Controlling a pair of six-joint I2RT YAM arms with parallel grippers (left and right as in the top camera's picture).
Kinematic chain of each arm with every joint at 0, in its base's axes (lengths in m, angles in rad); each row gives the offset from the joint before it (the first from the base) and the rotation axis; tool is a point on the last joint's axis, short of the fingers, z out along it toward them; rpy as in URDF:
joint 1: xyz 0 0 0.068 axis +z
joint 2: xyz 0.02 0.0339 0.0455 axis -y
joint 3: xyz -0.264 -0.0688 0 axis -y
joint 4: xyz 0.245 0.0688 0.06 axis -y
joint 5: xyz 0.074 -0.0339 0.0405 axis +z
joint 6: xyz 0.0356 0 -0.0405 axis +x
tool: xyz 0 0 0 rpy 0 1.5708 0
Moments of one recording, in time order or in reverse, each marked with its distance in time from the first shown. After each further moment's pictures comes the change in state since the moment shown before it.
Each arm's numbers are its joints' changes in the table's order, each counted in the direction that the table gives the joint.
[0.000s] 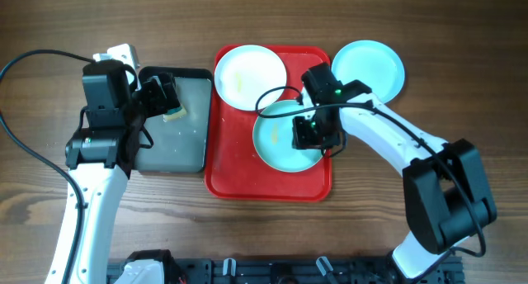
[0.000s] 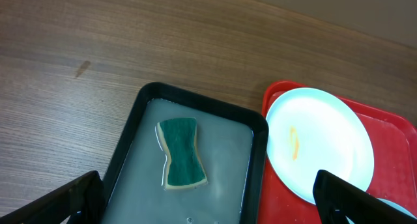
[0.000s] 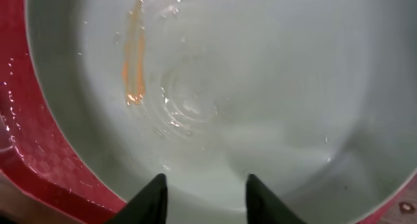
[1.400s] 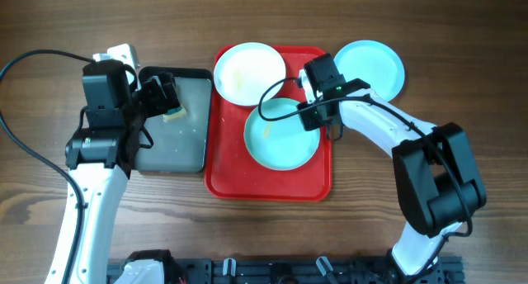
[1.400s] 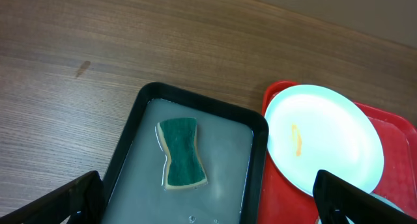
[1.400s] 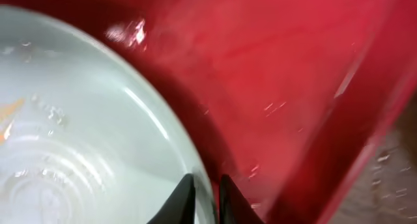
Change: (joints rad) left arm 0.000 0.000 0.000 0.000 0.000 0.000; right arm -0.046 -0.092 0.000 0.247 -0.232 -0.315
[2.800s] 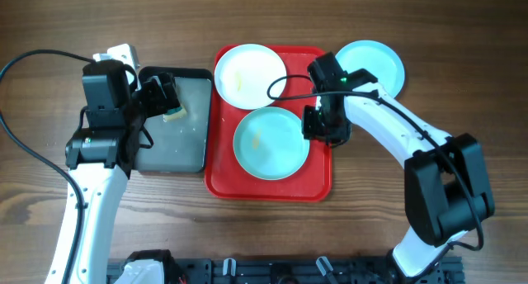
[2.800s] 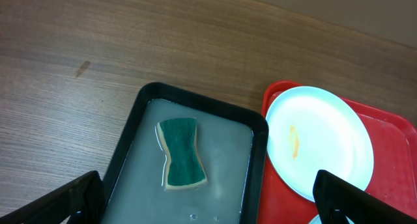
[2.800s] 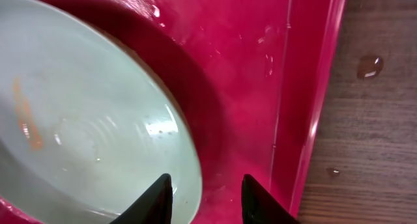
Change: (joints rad) left arm 0.000 0.000 0.000 0.000 0.000 0.000; right arm 0.003 0.058 0.068 -0.356 0.132 0.474
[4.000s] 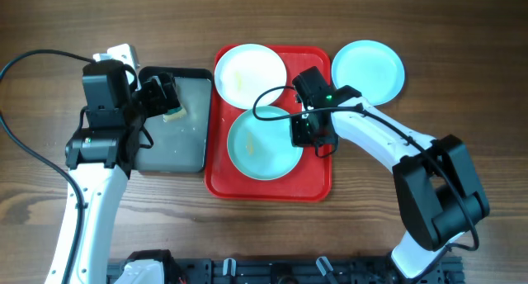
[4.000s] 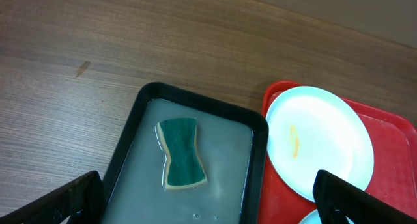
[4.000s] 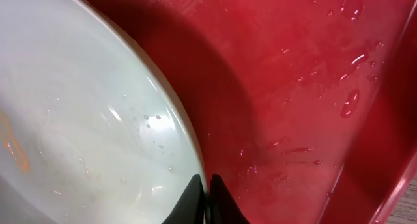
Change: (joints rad) left arm 0.000 0.000 0.000 0.000 0.000 0.000; right arm 0.081 0.004 -0.090 0.195 -0.038 -0.072
